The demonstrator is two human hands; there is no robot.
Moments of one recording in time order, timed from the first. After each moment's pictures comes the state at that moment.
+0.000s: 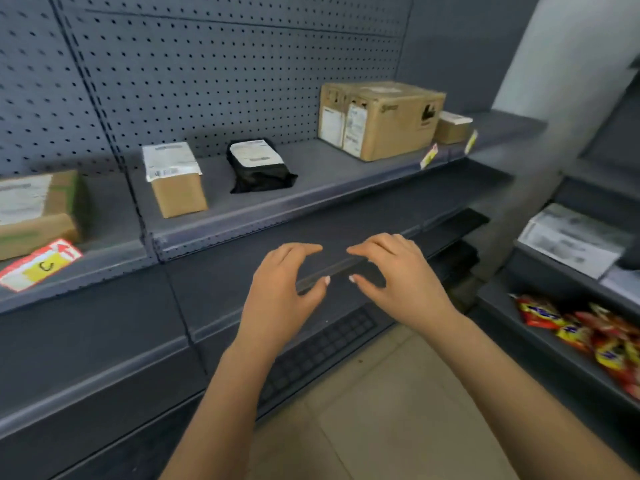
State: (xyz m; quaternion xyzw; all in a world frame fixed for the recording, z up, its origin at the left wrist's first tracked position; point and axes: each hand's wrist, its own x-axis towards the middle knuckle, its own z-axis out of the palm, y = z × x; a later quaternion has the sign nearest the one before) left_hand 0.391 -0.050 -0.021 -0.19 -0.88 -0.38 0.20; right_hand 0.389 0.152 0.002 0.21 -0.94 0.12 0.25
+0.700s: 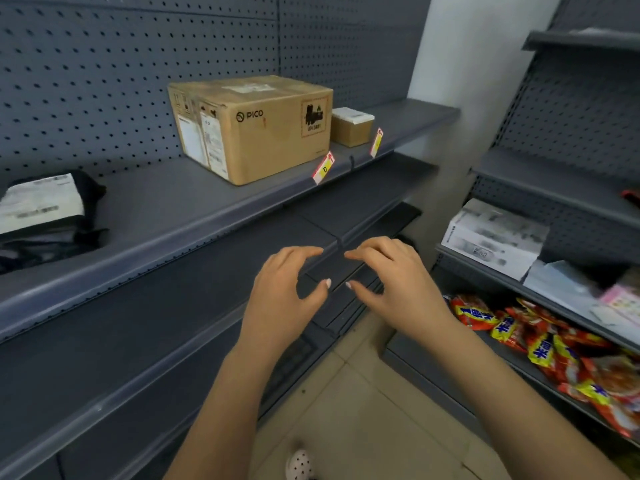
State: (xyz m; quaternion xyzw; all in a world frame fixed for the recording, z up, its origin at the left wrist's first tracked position) left_hand 0.231 0.205 -0.025 -0.26 -0.86 -0.42 0.13; right_hand 0.269 0.399 -0.009 0.12 -0.95 0.12 0.26
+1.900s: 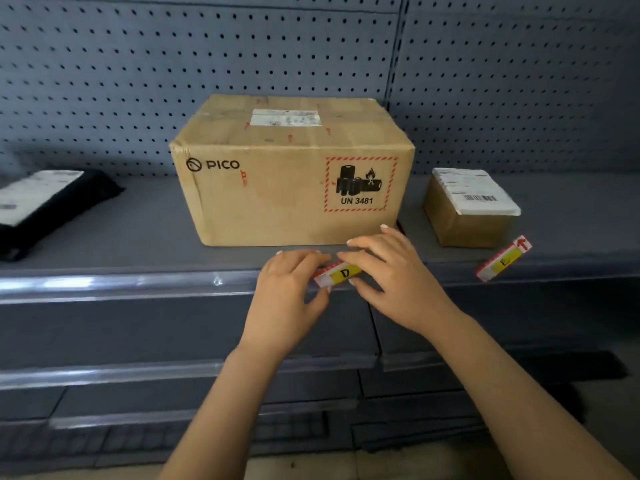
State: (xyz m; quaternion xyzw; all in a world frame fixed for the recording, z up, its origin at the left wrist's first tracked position) left_hand -0.058 0.385 -0.037 0.03 -0.93 -0.23 0.29; right_hand -0.171 0.553 -0.016 0.53 -0.80 0.18 0.22
